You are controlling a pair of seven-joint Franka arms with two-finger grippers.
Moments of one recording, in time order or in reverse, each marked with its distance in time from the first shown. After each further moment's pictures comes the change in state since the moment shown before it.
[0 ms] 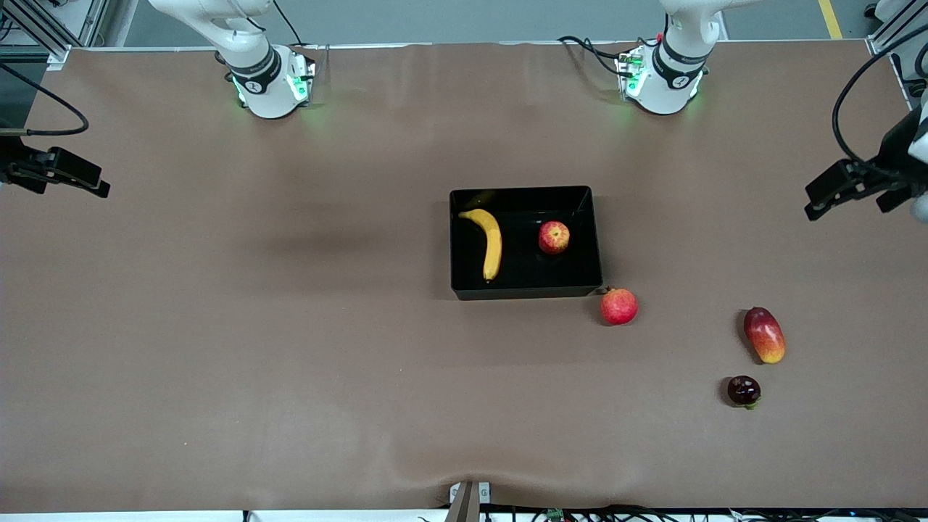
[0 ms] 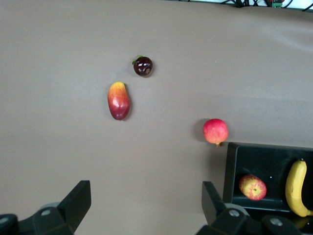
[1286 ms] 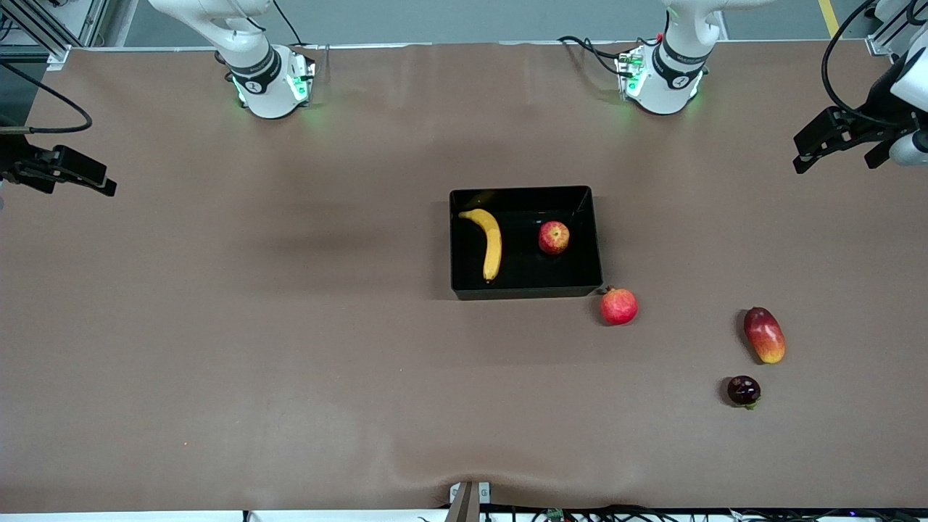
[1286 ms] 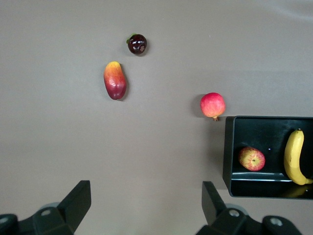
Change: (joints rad) left arm -0.150 -0.129 0.146 -0.122 -0.030 -0.035 0.058; right arm -0.001 0.000 -0.001 0.000 0.023 -0.013 0.004
